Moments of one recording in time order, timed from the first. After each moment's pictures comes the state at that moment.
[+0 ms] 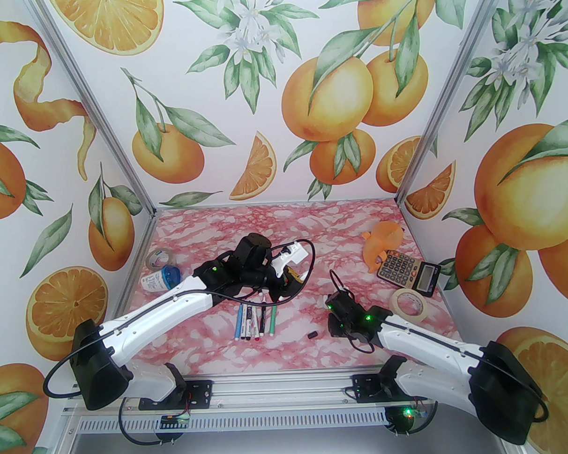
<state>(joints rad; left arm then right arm) -0.86 1.43 1.25 -0.46 0.44 0.00 0.69 1.09 0.45 -0.56 0.12 0.74</state>
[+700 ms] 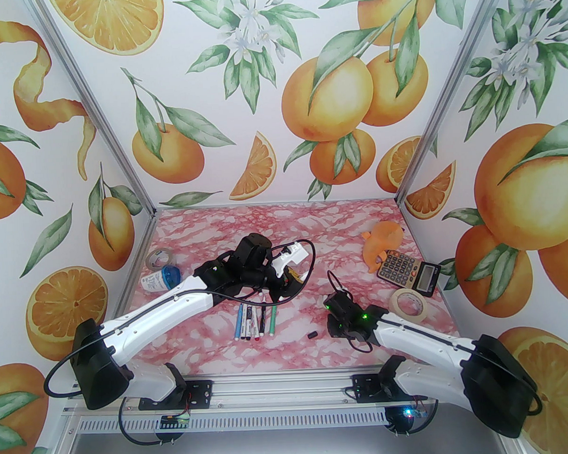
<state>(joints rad) -0.86 1.44 1.25 -0.46 0.44 0.00 0.69 1.14 0.45 -0.55 0.12 0.73</state>
